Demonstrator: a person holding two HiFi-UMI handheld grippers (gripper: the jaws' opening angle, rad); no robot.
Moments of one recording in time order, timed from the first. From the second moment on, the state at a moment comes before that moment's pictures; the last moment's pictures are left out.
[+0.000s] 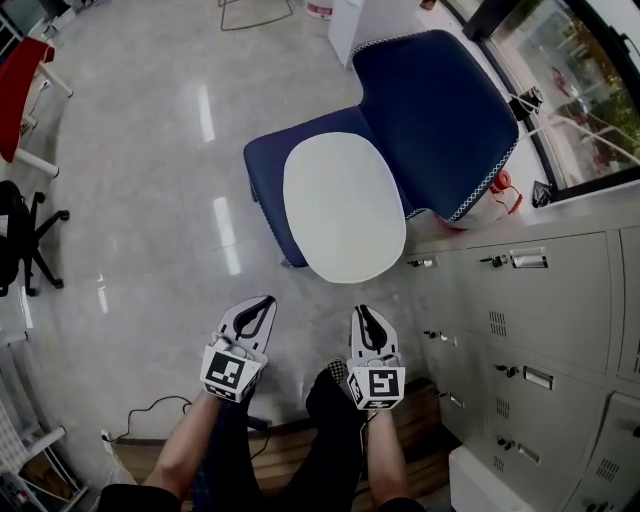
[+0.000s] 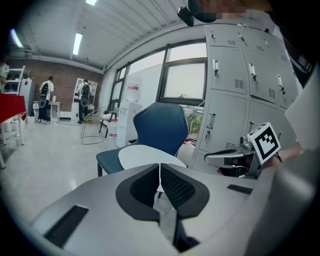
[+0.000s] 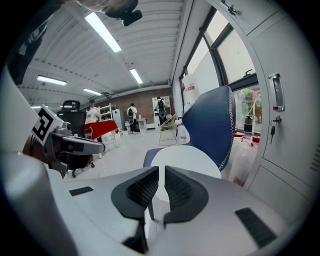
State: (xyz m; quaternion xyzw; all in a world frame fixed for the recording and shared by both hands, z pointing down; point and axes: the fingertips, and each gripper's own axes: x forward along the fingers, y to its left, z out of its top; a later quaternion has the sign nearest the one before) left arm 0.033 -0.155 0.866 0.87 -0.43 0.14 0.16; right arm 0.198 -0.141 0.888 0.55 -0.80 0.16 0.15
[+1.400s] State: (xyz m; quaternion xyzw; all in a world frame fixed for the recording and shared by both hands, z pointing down) left arm 0.041 -0.167 0.946 0.89 -0.41 0.14 0.18; right arm 0.183 -0.188 1.050 0.44 -0.73 -0.19 0.48
